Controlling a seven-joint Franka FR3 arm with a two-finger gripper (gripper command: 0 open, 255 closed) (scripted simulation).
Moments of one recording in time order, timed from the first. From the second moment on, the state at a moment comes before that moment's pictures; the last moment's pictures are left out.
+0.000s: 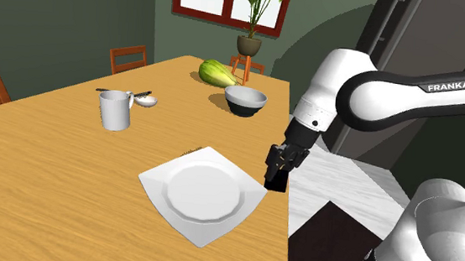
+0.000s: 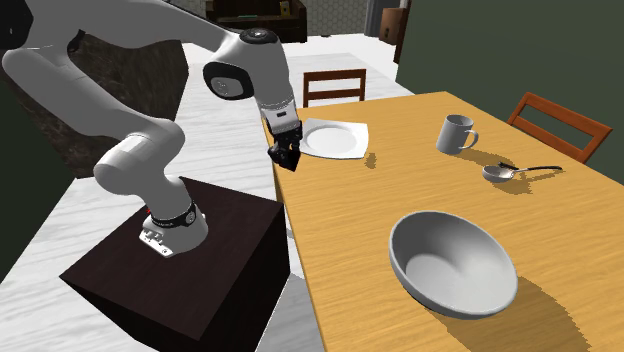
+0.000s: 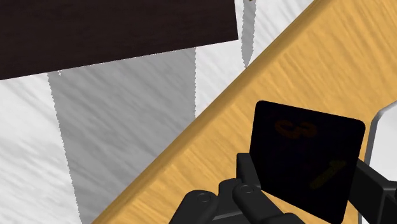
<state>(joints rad) 0.19 -0.67 0.21 -2.71 0.38 2.16 0.30</state>
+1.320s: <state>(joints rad) 0.18 -0.68 0.20 -2.49 0.34 1.93 0.38</state>
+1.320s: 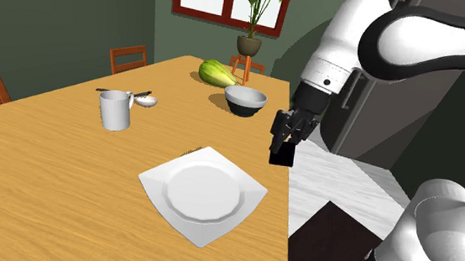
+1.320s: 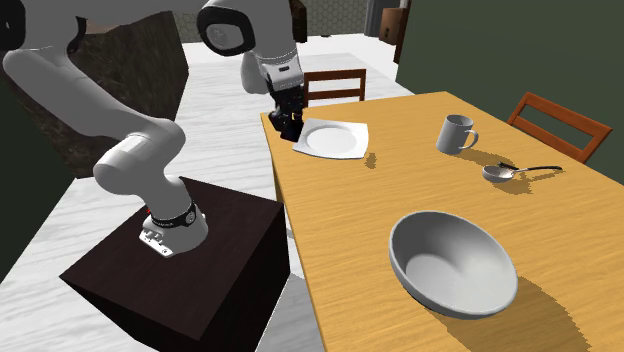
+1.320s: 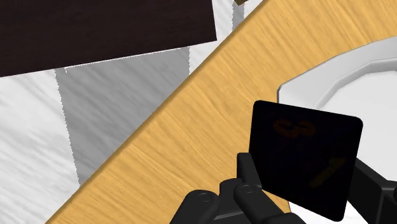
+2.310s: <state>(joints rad) 0.19 -0.23 0.44 -2.10 0.28 2.06 0.66</state>
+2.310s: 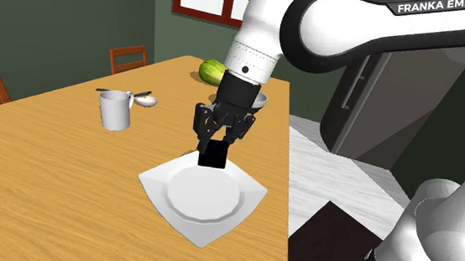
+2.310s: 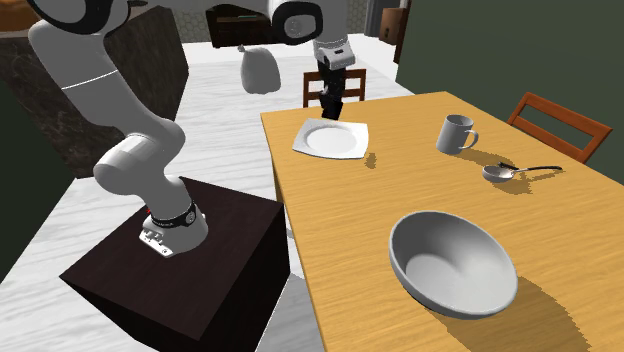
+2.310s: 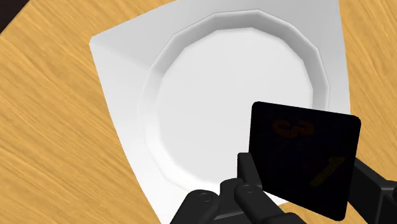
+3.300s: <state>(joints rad) 0.19 -0.17 0.47 -2.23 0.28 2.24 0.64</state>
